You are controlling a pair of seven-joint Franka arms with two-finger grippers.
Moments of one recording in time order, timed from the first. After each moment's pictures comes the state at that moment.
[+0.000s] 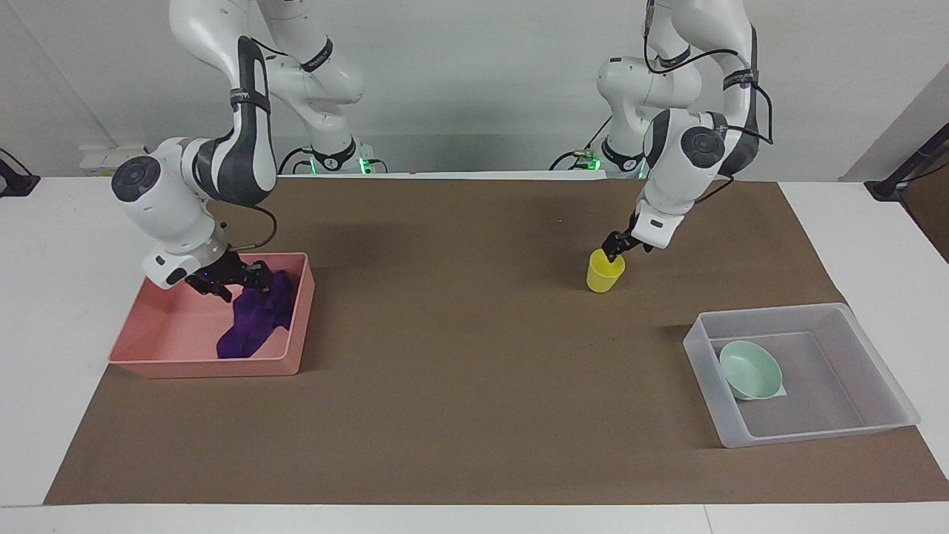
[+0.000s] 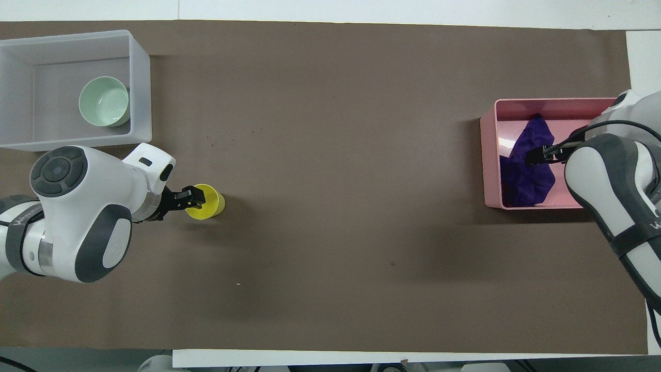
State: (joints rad) left arm -0.38 -0.11 0.02 -2.37 -0.07 2.17 -0.49; right arm -0.17 0.09 0.03 -2.04 0.05 2.08 -0.23
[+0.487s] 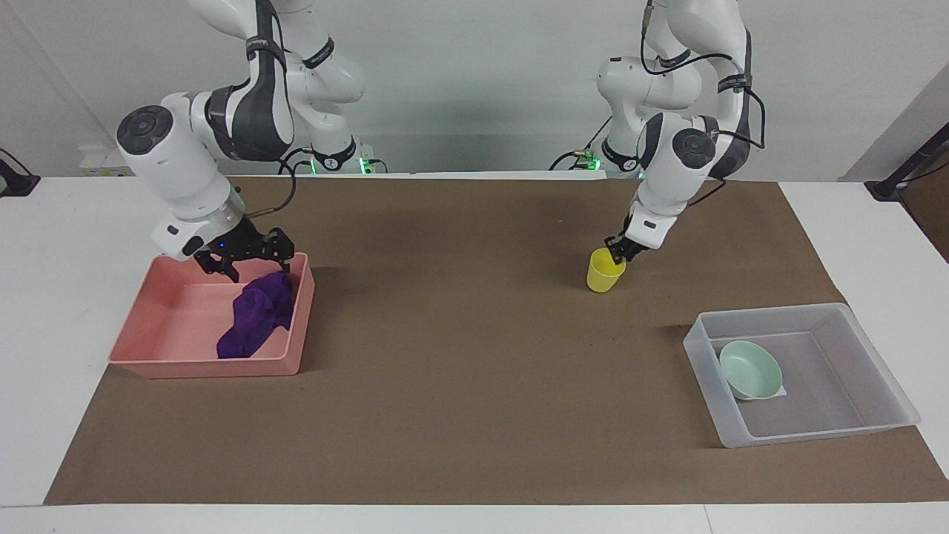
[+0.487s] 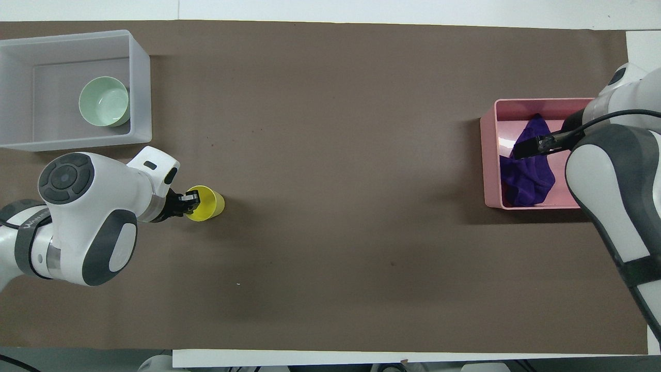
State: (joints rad) left arm -0.38 -0.11 0.03 -2.38 -0.07 2.21 -0.50; right arm -0.08 -0.01 0.07 -1.93 0.05 1.92 -0.22
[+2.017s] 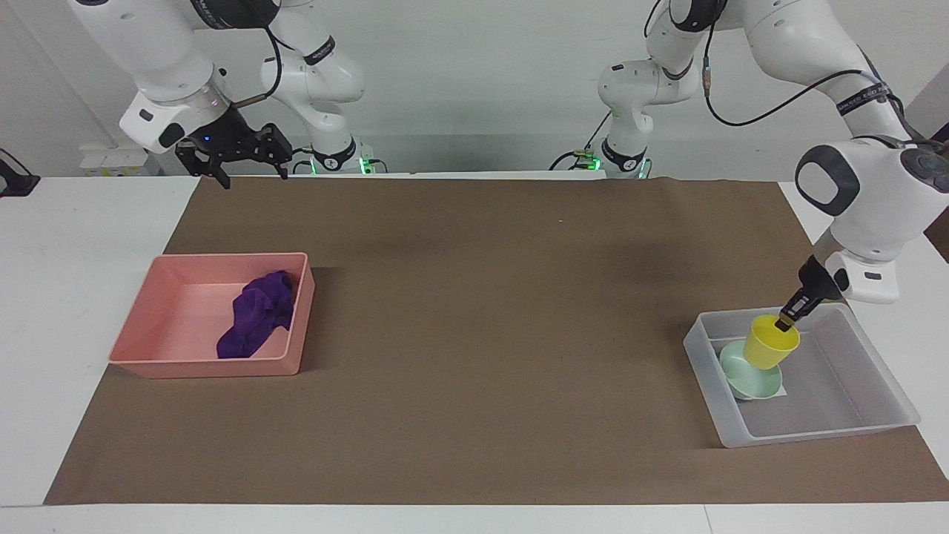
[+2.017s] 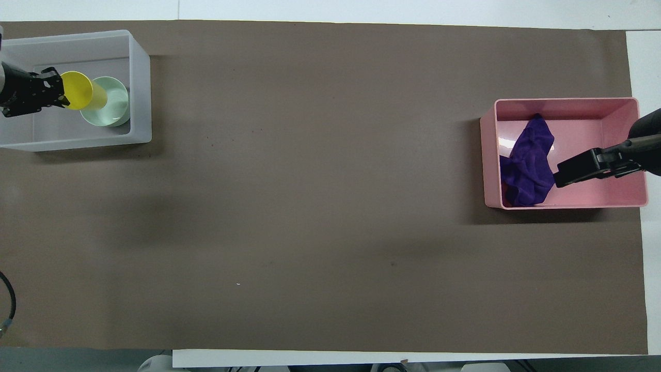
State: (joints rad) left arm 0.00 0.31 0.06 -1.70 -0.06 2.13 -0.40; right arm -0.08 -0.06 0.09 -1.61 0.05 1.38 -0.12
